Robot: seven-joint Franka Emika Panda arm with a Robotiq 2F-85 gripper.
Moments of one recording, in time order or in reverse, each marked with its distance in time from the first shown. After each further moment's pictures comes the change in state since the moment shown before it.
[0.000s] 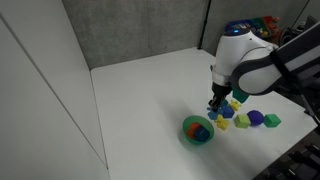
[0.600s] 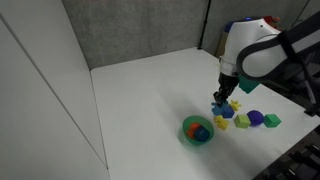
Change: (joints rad) arm -0.058 -0.068 0.001 -0.020 0.132 -0.043 -0.051
